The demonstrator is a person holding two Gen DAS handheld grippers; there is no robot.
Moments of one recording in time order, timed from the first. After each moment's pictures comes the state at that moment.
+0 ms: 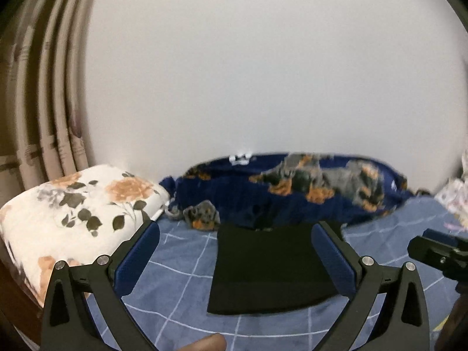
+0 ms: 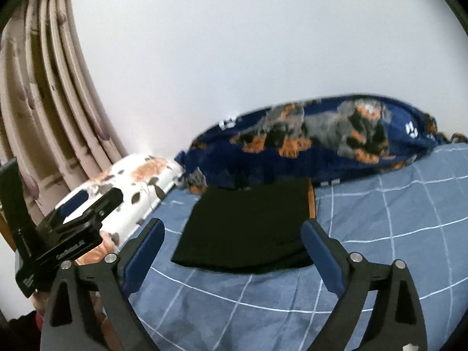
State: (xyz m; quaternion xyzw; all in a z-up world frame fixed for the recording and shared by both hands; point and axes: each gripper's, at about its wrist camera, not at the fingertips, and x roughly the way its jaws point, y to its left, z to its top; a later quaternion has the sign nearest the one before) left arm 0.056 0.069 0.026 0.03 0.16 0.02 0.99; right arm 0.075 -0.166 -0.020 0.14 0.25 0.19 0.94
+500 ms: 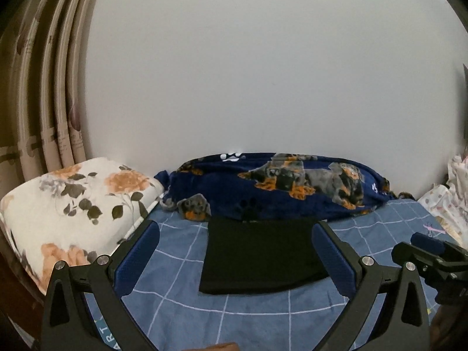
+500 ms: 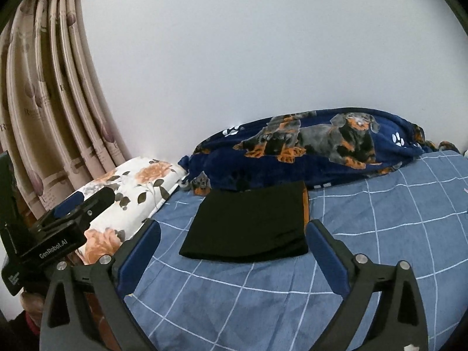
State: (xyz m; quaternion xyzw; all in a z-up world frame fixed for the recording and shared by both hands) left arm 0.014 0.068 0.039 0.01 0.18 0.00 0.98; right arm 0.023 -0.164 -0.004 0.13 0.23 0.17 0.95
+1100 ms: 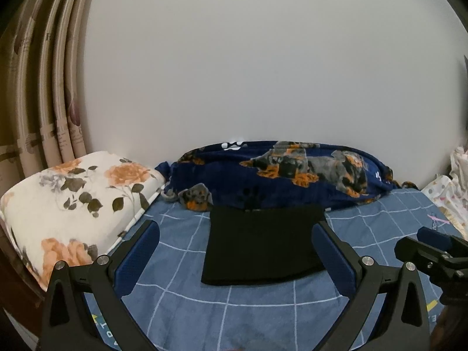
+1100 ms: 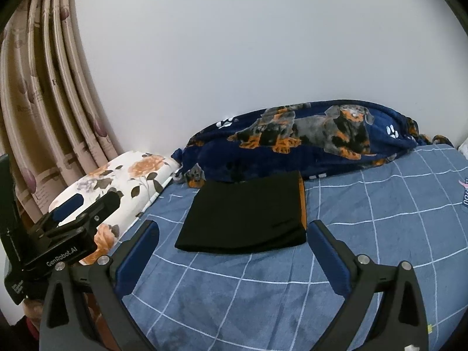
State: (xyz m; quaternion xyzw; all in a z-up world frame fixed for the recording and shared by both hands) left arm 0.020 0.067 0.024 0.02 0.20 0.00 0.98; right arm 0.022 -0.154 -0.014 0.12 0.25 0.15 0.95
